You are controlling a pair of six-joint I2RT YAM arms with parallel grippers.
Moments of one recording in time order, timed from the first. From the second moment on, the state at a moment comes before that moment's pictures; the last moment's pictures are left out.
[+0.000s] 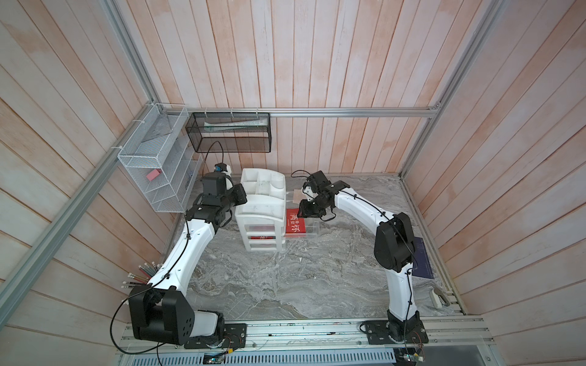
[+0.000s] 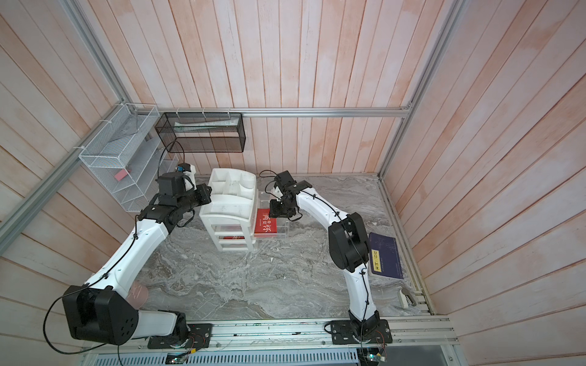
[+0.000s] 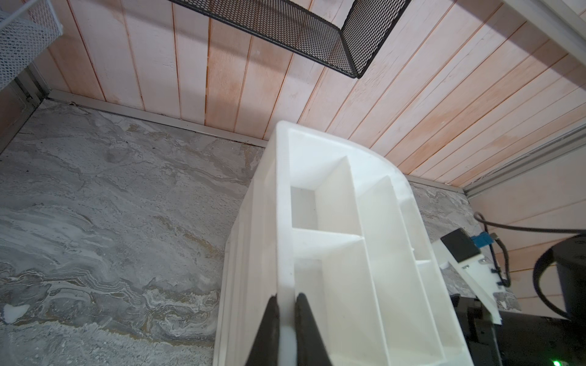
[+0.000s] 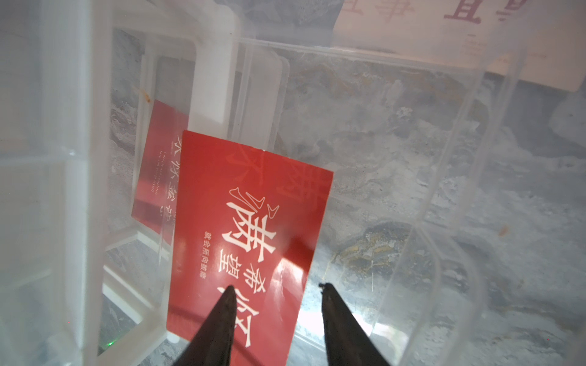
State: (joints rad) left arm -0.13 1.38 1.23 -0.37 0.13 -0.34; right arm 0.58 2.12 1.86 -0.86 -0.29 0.39
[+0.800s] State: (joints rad) left arm -0.13 1.38 1.23 -0.36 0.14 -0.33; right arm 0.59 2.20 1.93 -0.92 -0.38 0.34
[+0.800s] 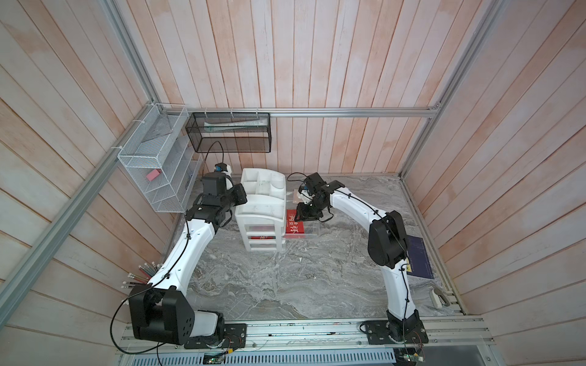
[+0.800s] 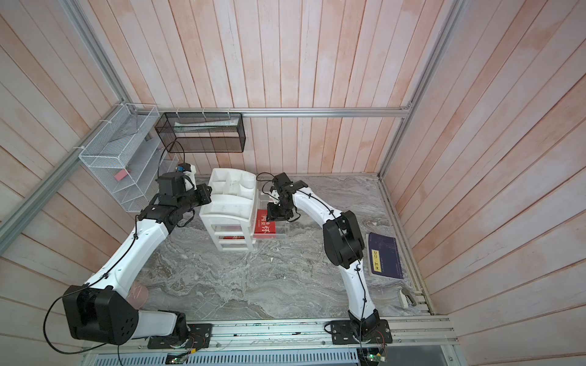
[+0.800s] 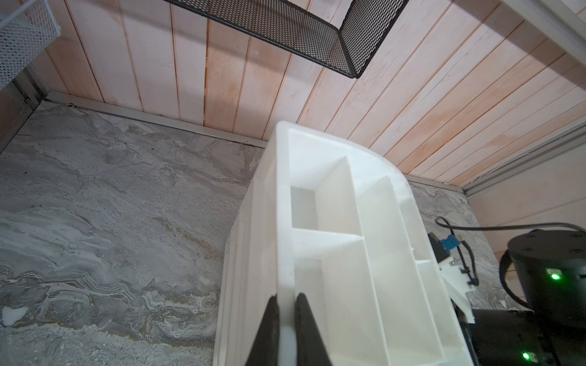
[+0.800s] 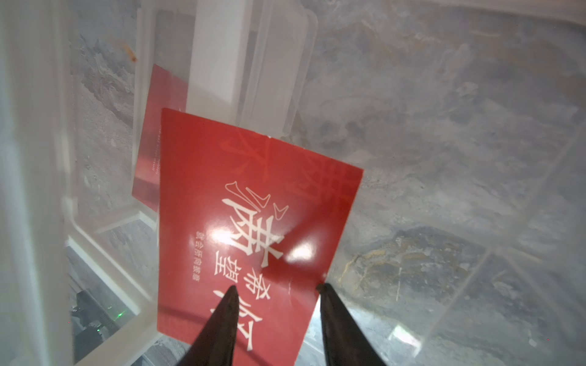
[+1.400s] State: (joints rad) left arm -0.13 1.38 1.23 -0.36 0.14 -0.33; right arm 0.55 2.08 1.71 -0.66 -0.59 0.42
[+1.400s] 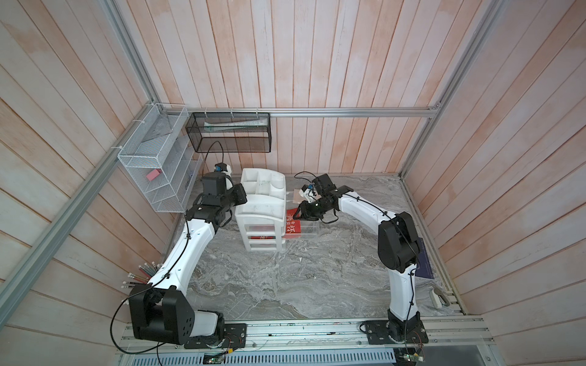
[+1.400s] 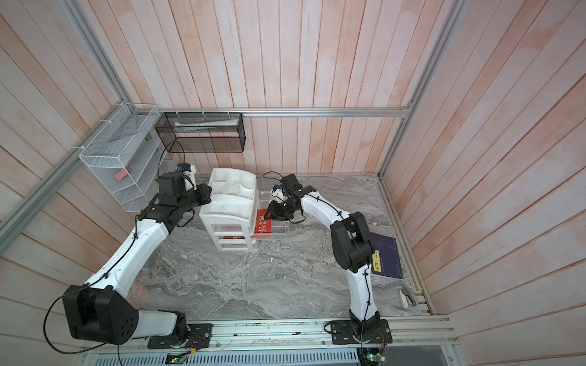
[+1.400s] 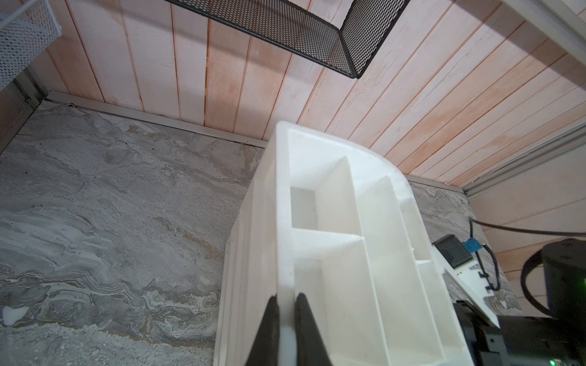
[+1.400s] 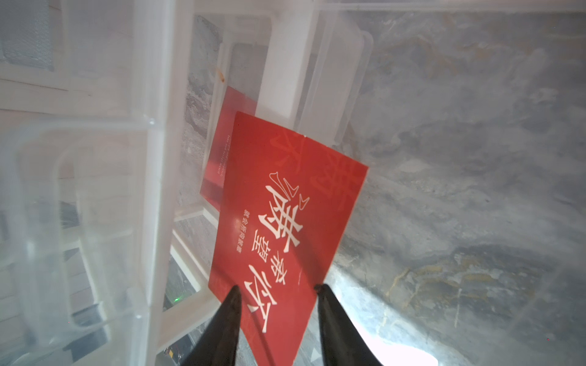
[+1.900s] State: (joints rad) left arm -0.13 1.38 1.23 -0.36 0.14 -0.33; right arm 0.54 2.03 1.63 -0.51 -0.68 0.49
